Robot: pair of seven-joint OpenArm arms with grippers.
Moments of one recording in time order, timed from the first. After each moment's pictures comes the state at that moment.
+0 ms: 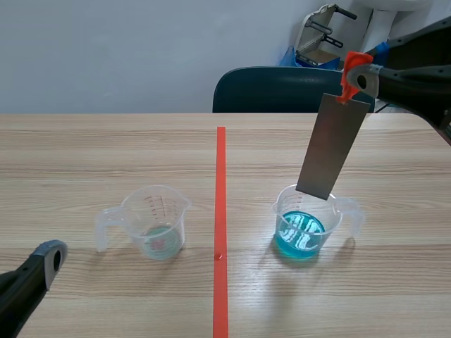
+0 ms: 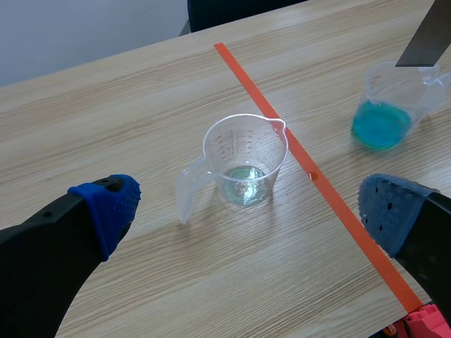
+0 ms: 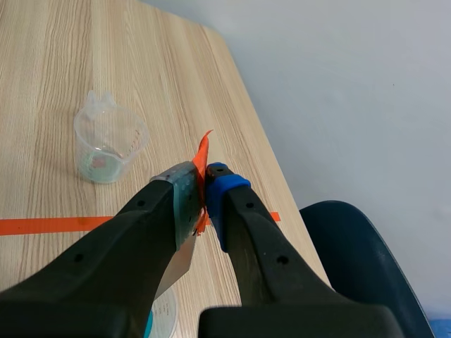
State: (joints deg) left arm 75.5 -34.2 -13.2 134.0 -19.2 -3.0 -13.5; right arm -4.2 60.4 -6.9 100.9 7.2 45.4 37.1
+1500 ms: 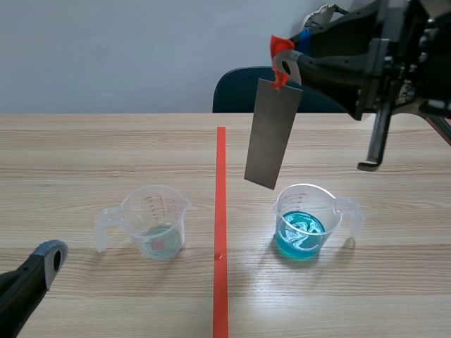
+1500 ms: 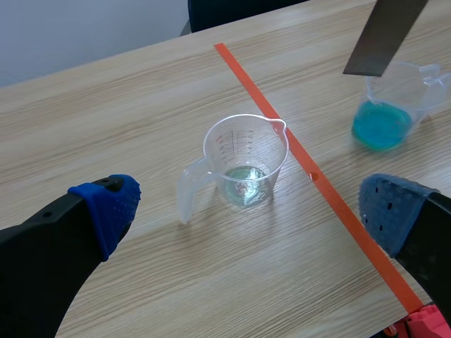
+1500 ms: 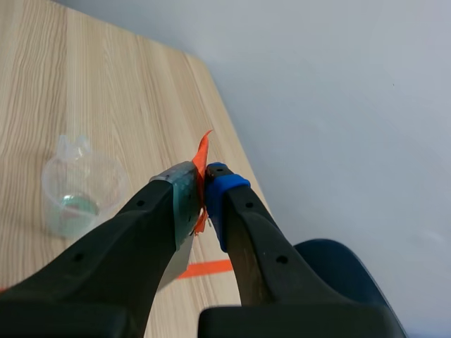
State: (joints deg) left arm 75.5 -34.2 -13.2 134.0 -19.2 -3.0 -13.5; right arm 2.8 42.5 -11.2 107.4 3.5 45.4 21.7
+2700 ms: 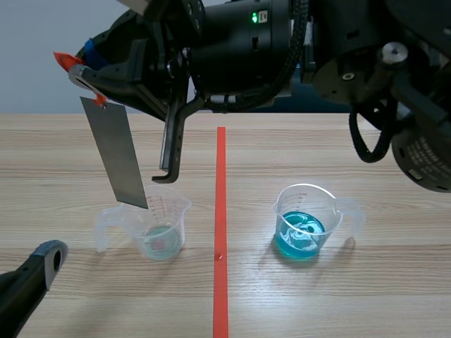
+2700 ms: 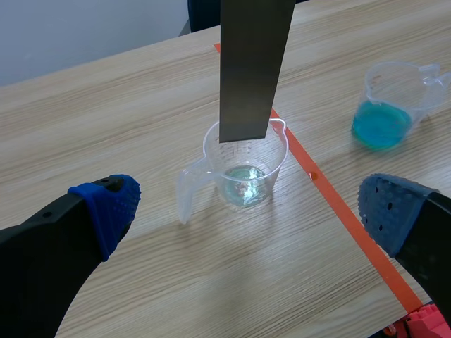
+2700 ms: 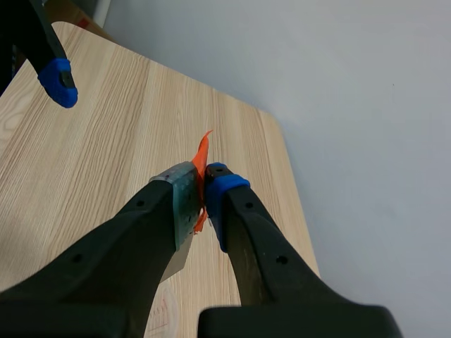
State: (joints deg) left arm 75.5 -34.2 -13.2 134.0 -19.2 -3.0 -13.5; right arm 20.9 20.0 -37.4 107.4 4.3 45.4 -2.6
